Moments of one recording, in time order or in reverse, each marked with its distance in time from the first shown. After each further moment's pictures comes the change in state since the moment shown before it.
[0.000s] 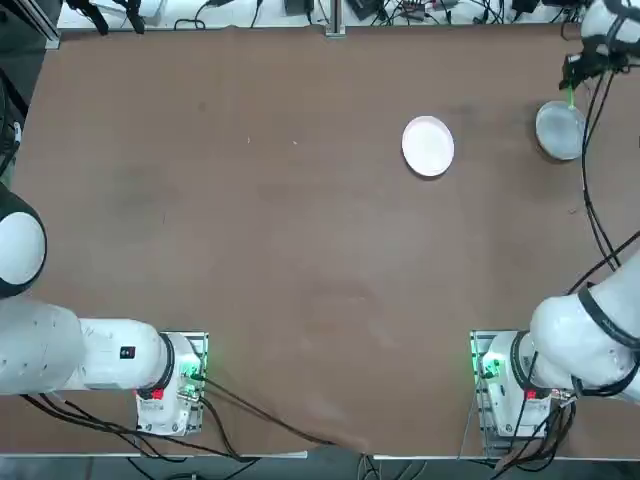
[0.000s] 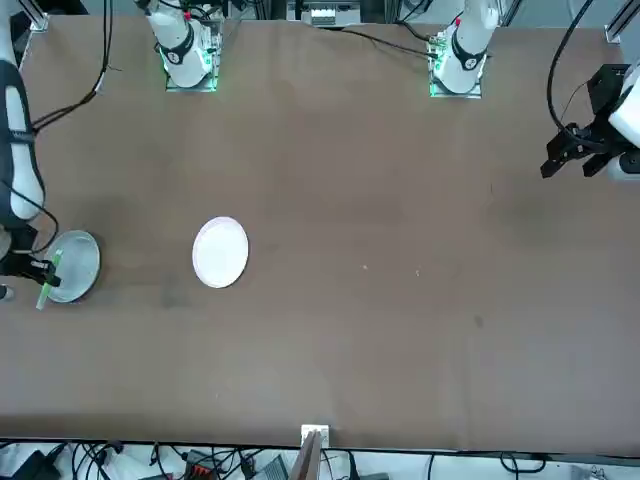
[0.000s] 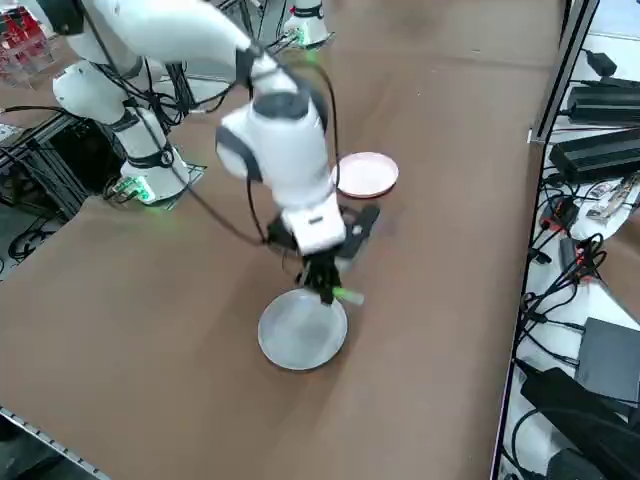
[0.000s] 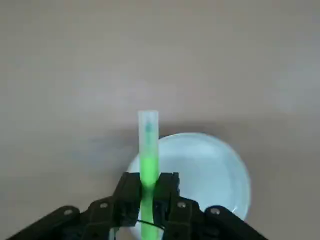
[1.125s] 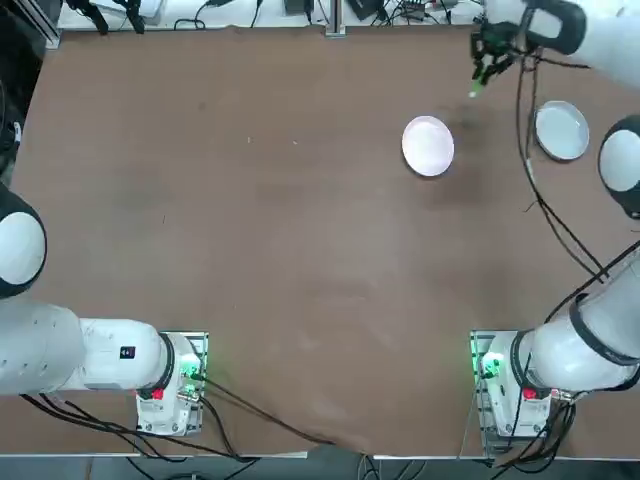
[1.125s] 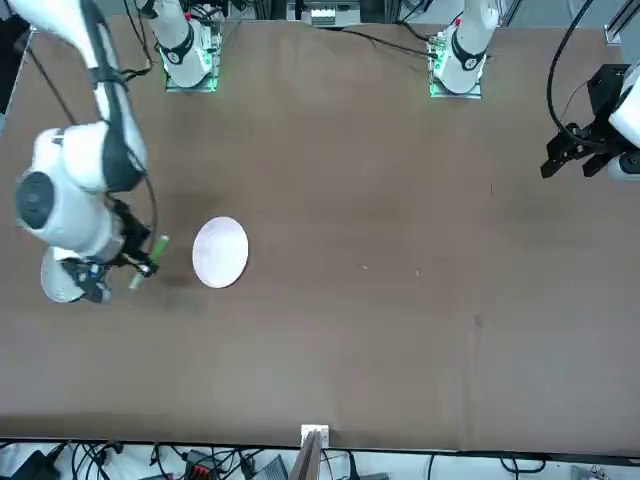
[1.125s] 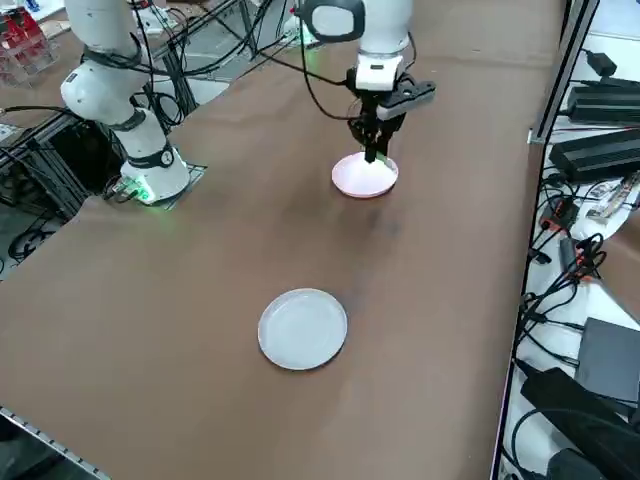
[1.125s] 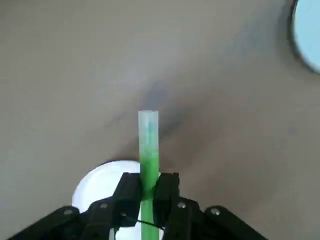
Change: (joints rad) arm 0.480 -0.088 0.008 -0.028 0.001 -0.224 1.096
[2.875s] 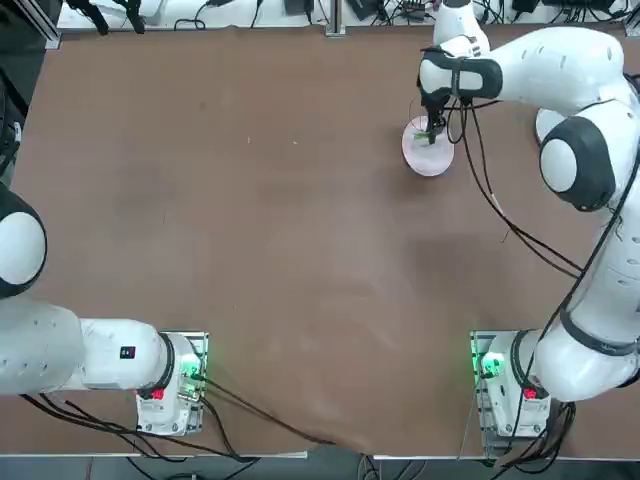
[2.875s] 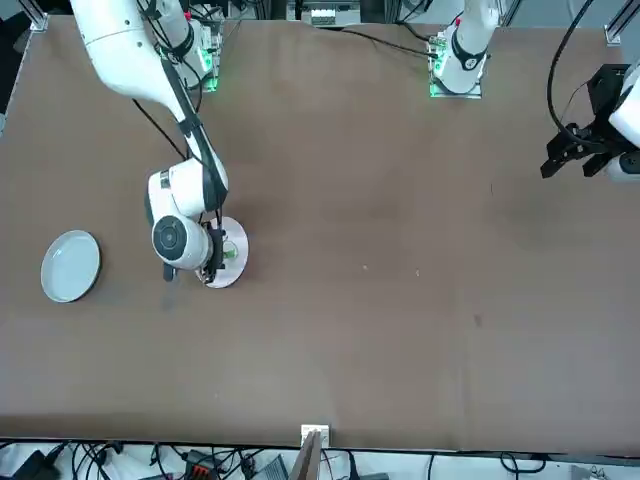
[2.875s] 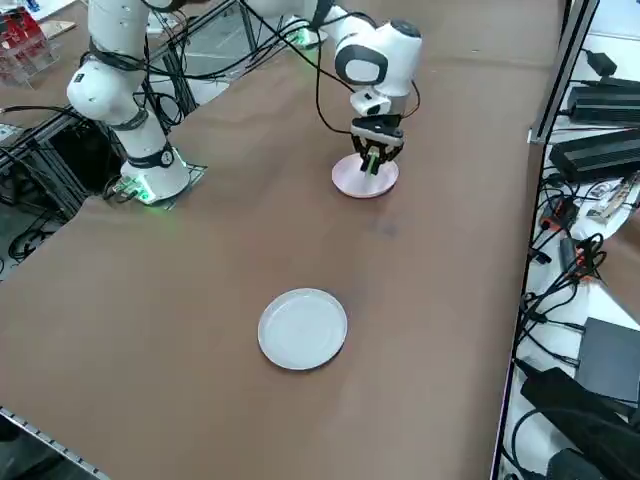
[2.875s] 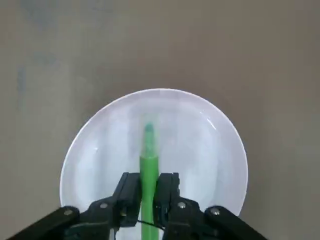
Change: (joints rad) arm 0.164 0.222 -0.007 -0.008 0.000 0.080 0.948
